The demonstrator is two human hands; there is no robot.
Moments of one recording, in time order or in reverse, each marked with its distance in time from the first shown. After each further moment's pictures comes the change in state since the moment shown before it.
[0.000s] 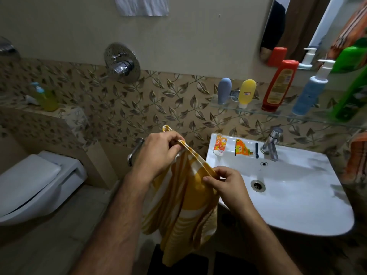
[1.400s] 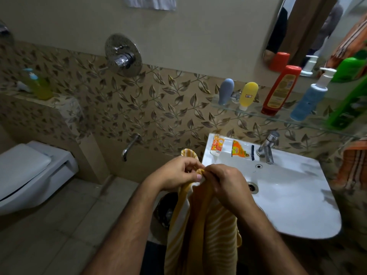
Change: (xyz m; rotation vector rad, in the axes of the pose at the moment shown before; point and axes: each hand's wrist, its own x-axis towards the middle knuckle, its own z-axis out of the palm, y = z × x) left_hand -0.011 -0.022 0.060 -0.527 -0.597 -0.064; right_hand -0.003 -0.019 -0.008 -0.766 0.014 -0.472
